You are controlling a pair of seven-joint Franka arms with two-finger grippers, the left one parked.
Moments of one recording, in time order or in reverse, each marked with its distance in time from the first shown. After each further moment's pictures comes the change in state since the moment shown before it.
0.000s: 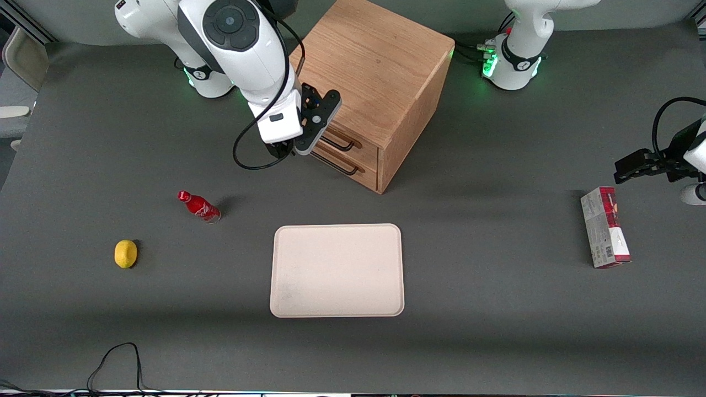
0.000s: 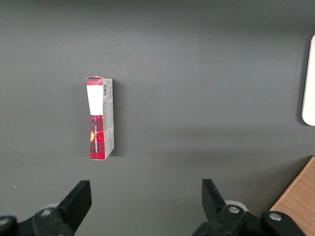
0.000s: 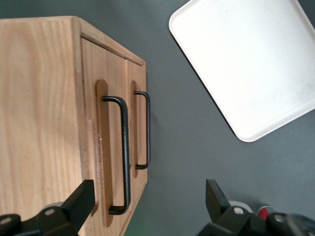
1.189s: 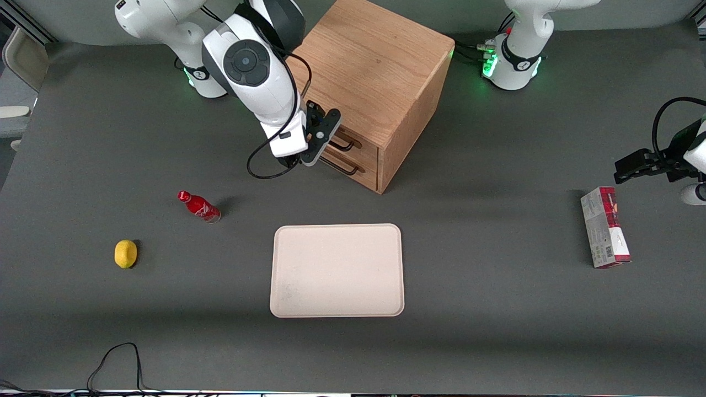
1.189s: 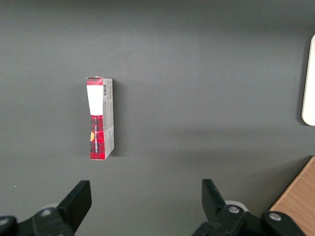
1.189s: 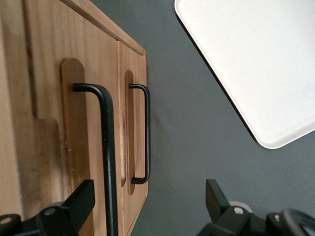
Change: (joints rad) arm 0.007 -0.049 0.004 -0.304 0.018 0.258 -0.028
